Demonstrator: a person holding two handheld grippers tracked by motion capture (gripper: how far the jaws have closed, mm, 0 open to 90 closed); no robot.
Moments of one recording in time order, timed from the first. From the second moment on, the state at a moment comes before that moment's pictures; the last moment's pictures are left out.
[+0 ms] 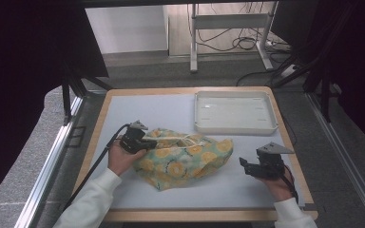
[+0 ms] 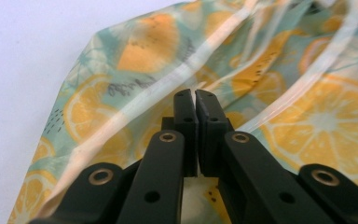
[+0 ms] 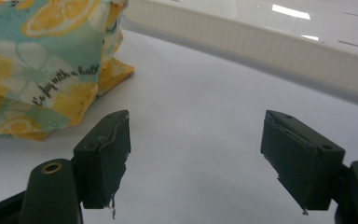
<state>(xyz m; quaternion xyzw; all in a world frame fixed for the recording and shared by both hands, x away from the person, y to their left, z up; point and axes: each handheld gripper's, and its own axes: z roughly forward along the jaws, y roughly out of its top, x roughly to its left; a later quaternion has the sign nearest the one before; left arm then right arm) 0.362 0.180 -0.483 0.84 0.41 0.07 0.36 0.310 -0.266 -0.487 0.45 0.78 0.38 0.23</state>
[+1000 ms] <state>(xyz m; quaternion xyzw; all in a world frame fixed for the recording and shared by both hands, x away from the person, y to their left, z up) 0.330 0.186 -0.450 0.83 0.37 0.06 0.42 0.328 -0.170 -0.413 0.32 0.82 0.43 0.19</state>
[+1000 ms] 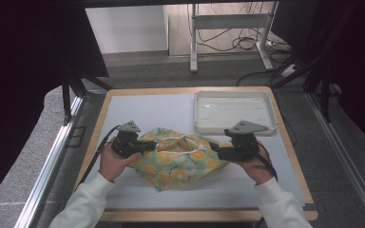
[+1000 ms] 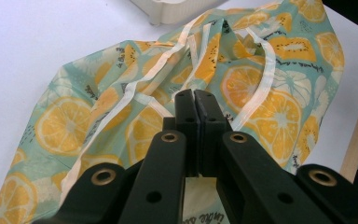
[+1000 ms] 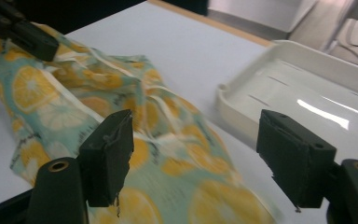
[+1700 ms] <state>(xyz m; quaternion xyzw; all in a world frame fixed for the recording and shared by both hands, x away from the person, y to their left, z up) 0.332 0.186 -0.451 0.83 0.37 0.05 0.42 0.371 -0.097 -0.446 0.29 0.88 0.37 0.11</state>
